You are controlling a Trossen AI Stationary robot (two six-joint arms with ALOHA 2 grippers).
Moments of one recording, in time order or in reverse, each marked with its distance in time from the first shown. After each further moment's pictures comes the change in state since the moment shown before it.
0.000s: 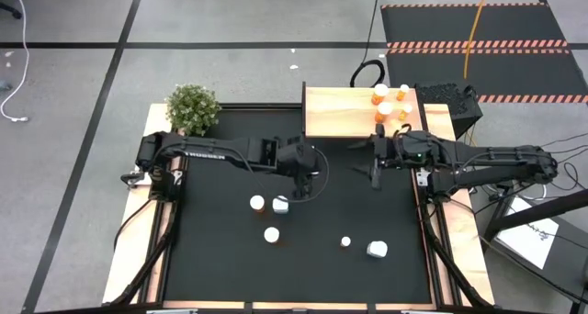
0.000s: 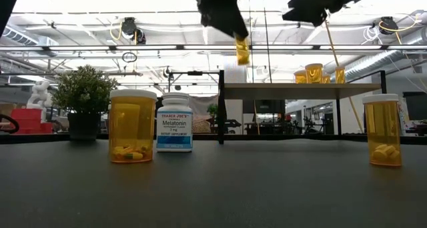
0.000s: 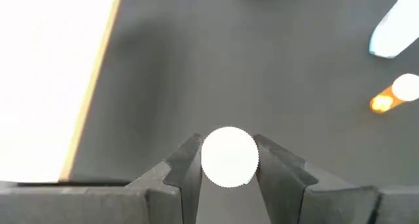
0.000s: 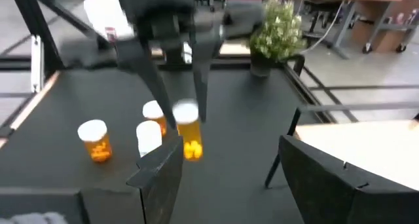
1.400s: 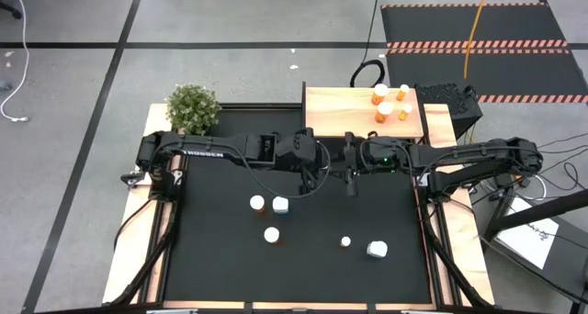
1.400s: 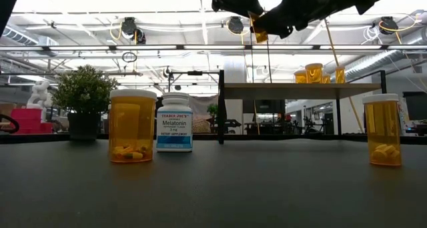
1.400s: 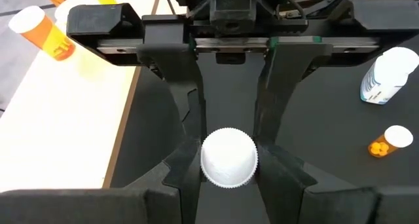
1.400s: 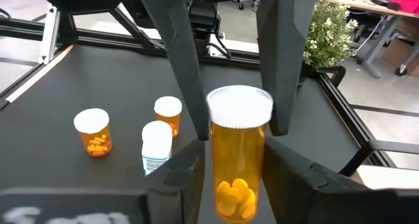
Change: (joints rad) left arm 0.003 0.000 0.059 0.109 0.000 0.092; right arm 0.000 0.319 0.000 0.314 -0.107 -0.129
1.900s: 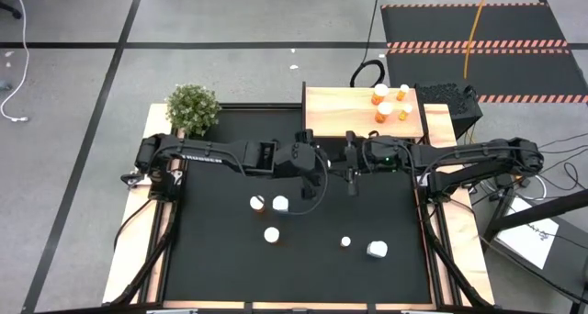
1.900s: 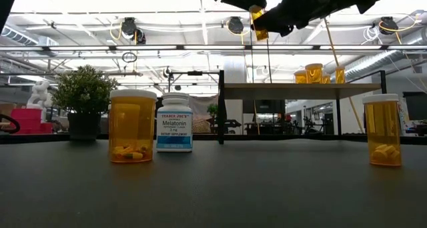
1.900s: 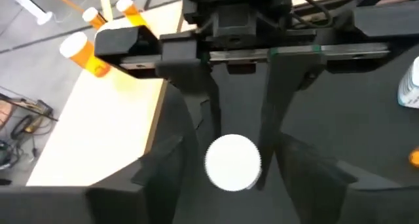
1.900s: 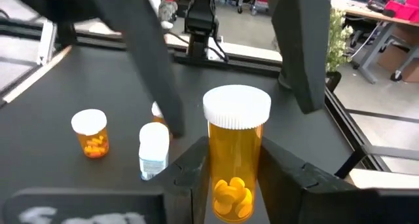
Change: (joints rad) left arm -0.056 0.000 0.000 0.050 -0.153 0.050; right arm 0.000 -0.014 0.000 0.000 0.004 -0.016
